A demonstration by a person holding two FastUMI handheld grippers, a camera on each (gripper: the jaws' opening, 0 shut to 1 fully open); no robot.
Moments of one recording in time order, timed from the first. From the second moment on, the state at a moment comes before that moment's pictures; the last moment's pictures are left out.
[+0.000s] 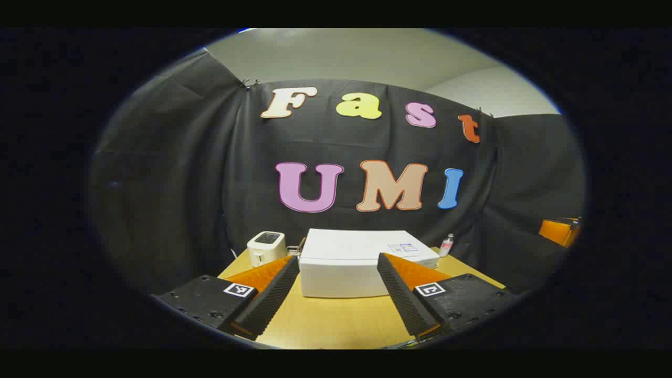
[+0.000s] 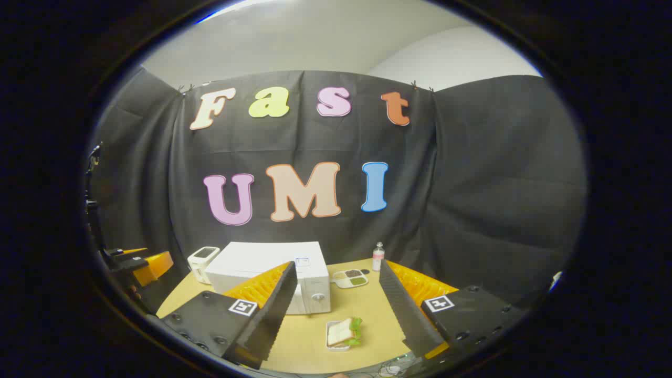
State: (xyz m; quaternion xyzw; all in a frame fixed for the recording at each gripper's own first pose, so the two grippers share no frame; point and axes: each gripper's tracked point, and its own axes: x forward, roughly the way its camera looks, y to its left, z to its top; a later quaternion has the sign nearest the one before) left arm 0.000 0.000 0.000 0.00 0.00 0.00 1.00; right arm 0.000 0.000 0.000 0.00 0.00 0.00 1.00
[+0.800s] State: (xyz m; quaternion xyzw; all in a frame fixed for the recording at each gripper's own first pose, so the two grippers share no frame) left arm -0.002 -0.006 -0.009 0.01 0.01 -0.02 1.00; right arm 0.009 0.023 -0.016 0.01 0.01 0.02 1.00
